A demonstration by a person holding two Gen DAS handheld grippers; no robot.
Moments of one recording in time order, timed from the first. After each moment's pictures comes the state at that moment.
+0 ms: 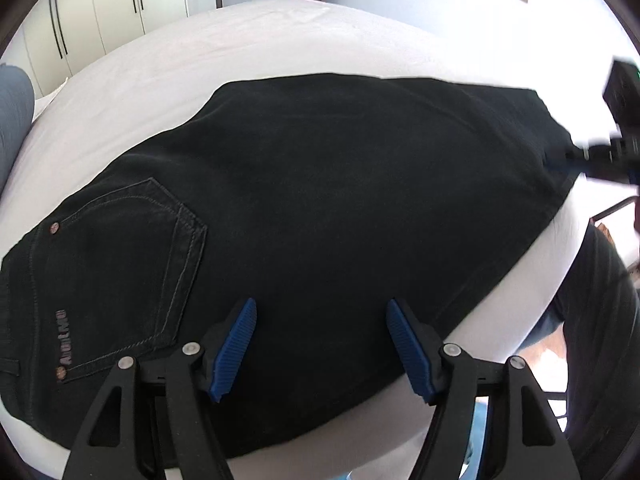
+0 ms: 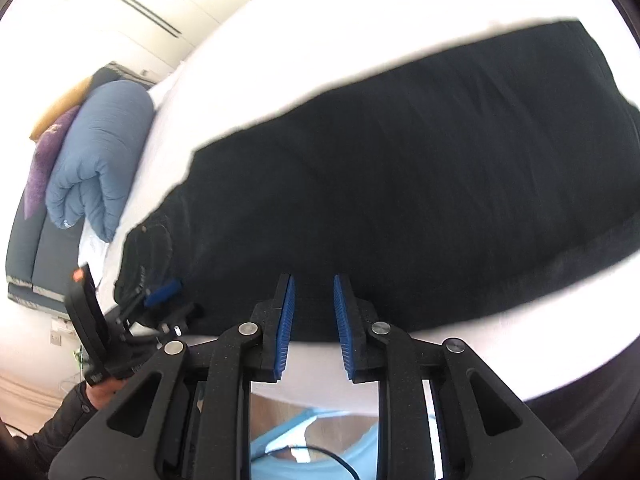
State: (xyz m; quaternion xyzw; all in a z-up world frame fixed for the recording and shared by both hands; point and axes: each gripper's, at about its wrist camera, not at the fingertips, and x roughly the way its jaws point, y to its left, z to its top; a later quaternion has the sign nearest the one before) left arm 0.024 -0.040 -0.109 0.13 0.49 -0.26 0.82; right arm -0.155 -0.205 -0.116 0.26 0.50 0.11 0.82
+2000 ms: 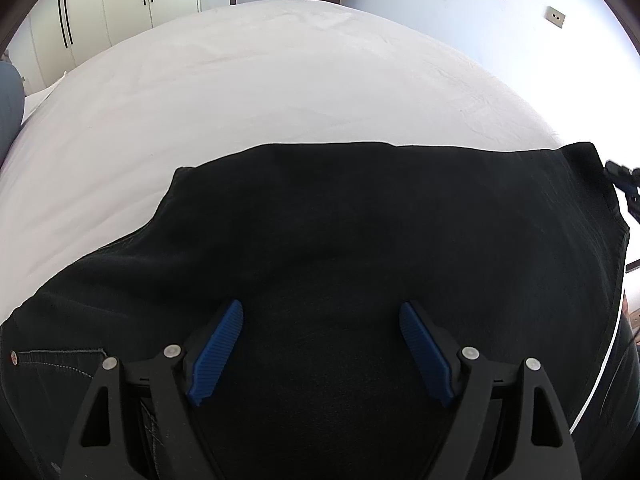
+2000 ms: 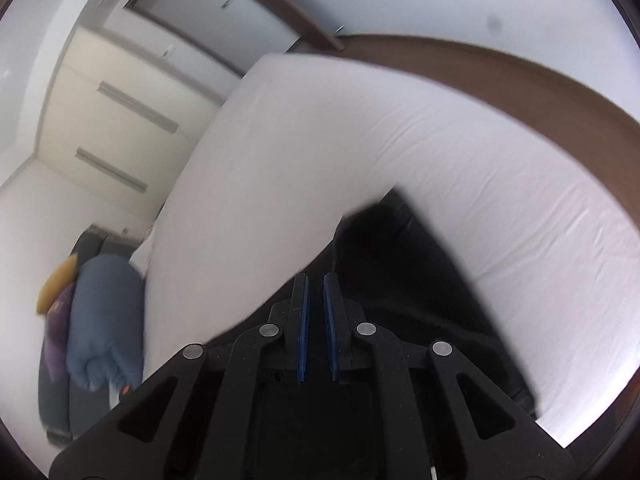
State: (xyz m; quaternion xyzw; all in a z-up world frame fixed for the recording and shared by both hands) left arm 0.145 -0.112 -0.128 0.10 0.49 -0.25 0.83; right arm -0.095 -0.502 -0.099 0.42 0.36 -0.02 0.83
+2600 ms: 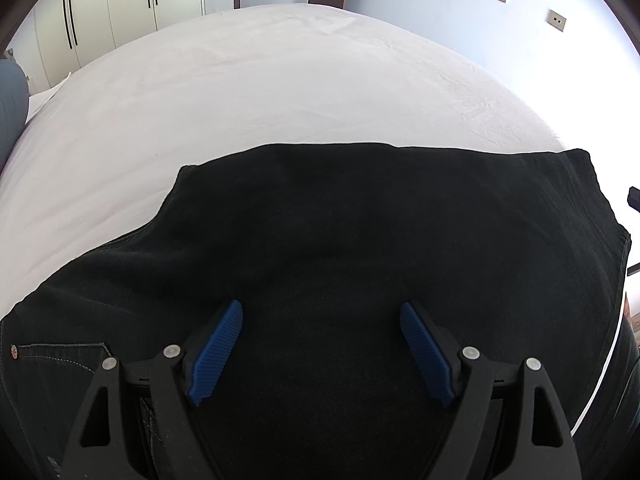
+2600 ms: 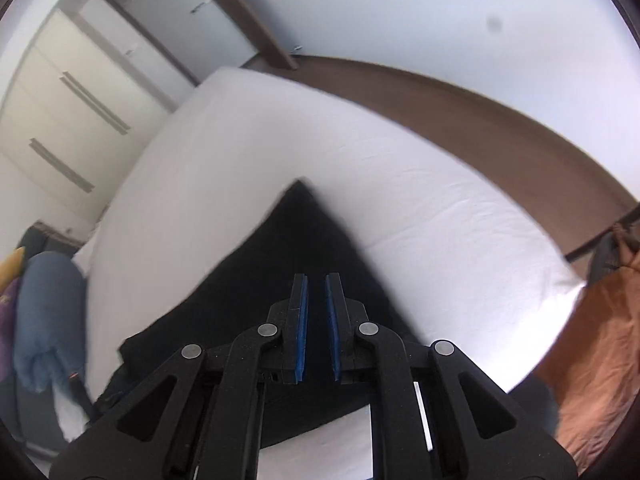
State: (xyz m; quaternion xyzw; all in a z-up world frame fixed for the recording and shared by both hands) left arm 0.136 -0.109 -0.129 0.09 0.48 -0.25 0.83; right arm -0.138 -0.533 -0.085 0.36 0.37 -0.12 0.85
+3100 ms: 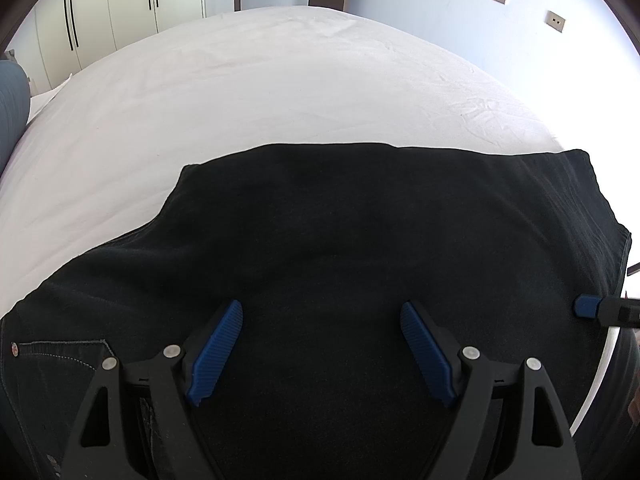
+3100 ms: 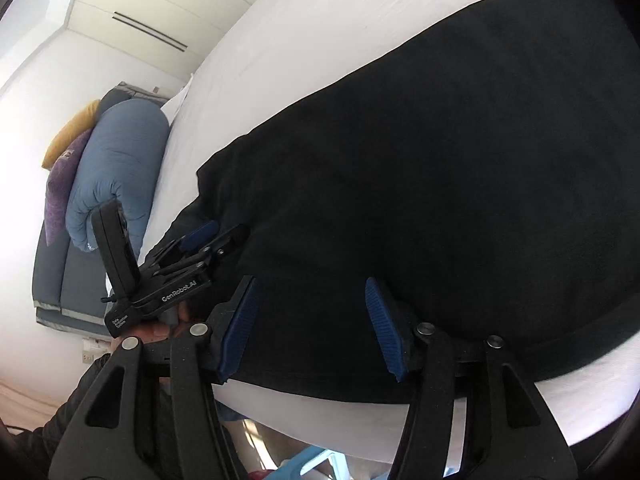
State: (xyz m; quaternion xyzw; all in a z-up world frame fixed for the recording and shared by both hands) left arm 0.132 -0.107 -0.133 0.09 0.48 -0.25 0.84; right arm -0.100 -0.376 -0.183 0.33 0.50 0.11 0.79
